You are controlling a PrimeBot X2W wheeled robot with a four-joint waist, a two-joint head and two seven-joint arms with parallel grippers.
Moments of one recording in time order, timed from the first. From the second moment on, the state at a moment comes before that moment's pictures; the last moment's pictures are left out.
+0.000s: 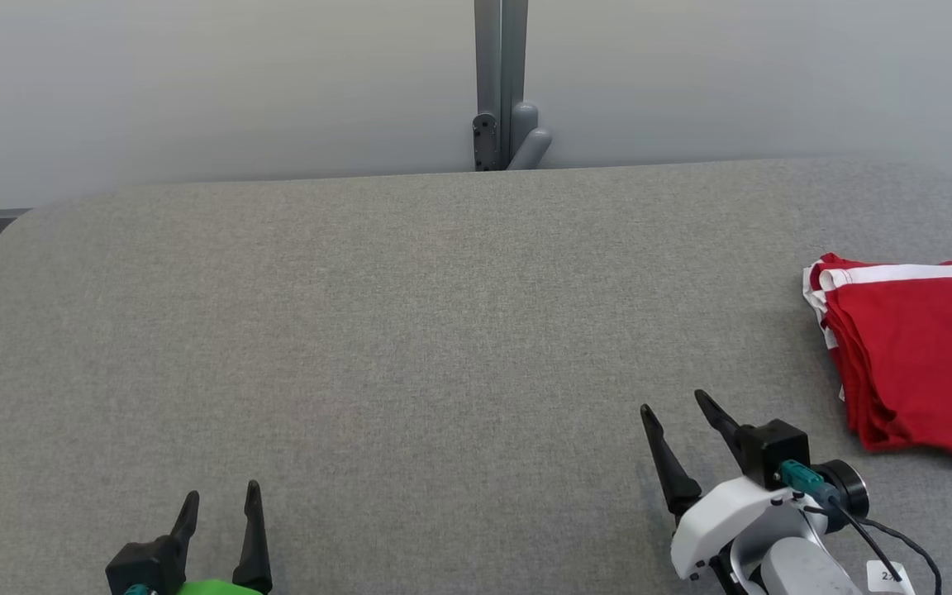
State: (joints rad) left arm 0.01 0.05 0.00 0.44 -0.23 -0.07 -0.26; right arm -0.19 -0.05 0.18 0.52 0.11 0.13 -0.26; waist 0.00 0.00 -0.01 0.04
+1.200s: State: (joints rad) left arm 0.00 0.04 0.03 0.43 -0.63 -0.10 -0.16; right arm -0.15 -0.05 0.11 0.48 0.53 0.13 -0.16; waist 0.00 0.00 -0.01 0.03
